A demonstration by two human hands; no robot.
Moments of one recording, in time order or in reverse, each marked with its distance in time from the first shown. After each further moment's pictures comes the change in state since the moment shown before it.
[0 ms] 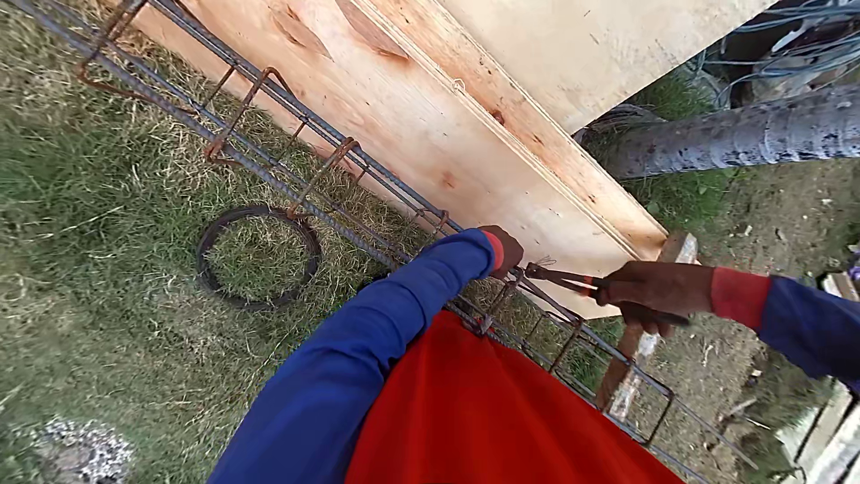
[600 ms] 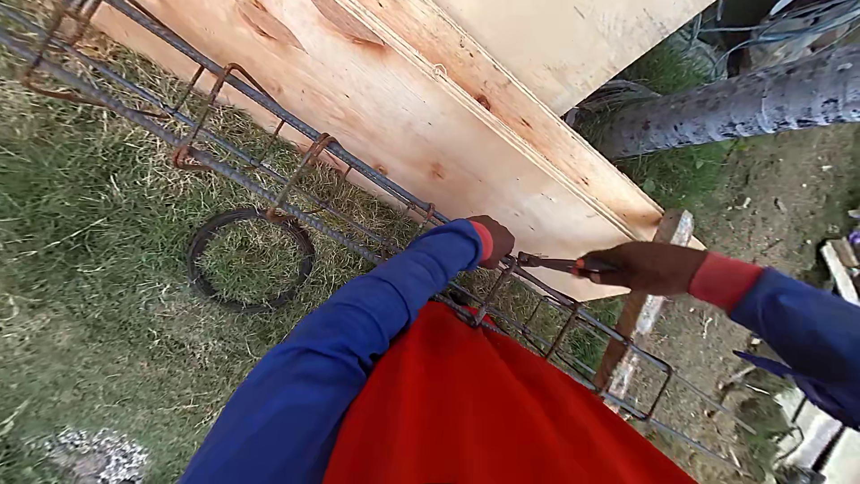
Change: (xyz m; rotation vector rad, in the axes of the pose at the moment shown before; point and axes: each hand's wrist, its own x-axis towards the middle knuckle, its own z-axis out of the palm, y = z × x) left_hand 0.008 -0.003 0.001 0.004 0.004 0.039; right_hand 0.018 0.019 -0.004 -0.577 0.228 -0.190
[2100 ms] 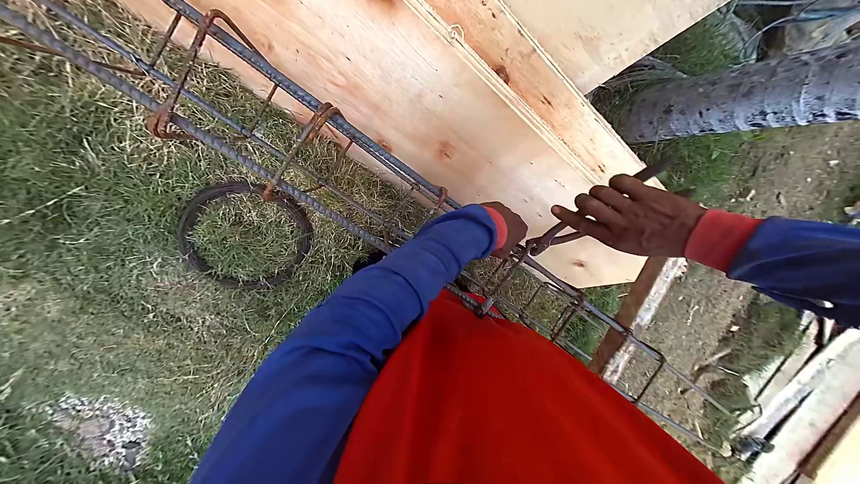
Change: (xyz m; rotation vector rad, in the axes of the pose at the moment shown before) left_hand 0.000 -0.004 -0.001 -0.004 -0.016 0.010; right_hand 0.034 -0.013 -0.043 -1.166 0.692 -0.615
